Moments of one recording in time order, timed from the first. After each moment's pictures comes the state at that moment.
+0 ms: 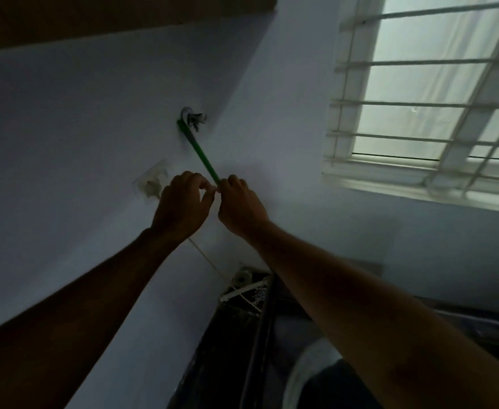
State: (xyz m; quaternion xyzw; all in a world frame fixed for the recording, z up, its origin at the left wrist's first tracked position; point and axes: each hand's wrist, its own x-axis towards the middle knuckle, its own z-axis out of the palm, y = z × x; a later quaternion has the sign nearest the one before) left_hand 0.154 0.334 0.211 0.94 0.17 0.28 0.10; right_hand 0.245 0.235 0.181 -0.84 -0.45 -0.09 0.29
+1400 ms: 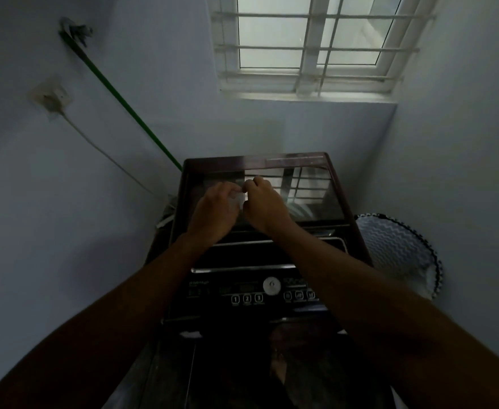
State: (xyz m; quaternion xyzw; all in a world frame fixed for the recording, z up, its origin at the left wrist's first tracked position) left_hand -0.031 0.019 0.080 0.94 0.01 0.15 0.30; right_hand 0.024 -0.112 0.078 -0.93 -0.27 -0.07 0.23
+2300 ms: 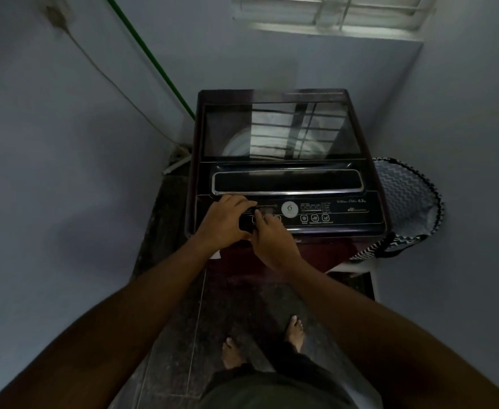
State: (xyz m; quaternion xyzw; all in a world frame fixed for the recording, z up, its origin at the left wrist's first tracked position) left_hand -0.186 0.033 -0.030 0.98 -0.08 0.00 0.18; right_hand -0.188 -0.134 -0.038 -0.94 -0.25 0.06 0.22
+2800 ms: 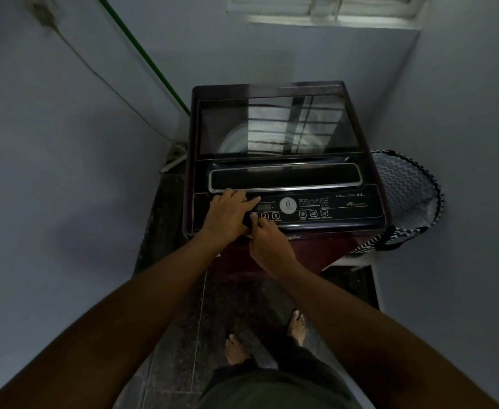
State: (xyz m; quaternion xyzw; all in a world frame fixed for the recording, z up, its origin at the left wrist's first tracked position) left_hand -0.175 0.018 -0.028 1.00 -0.08 -0.02 0.03; right_hand -0.195 -0.130 -0.058 -0.94 -0.24 0.08 0.20
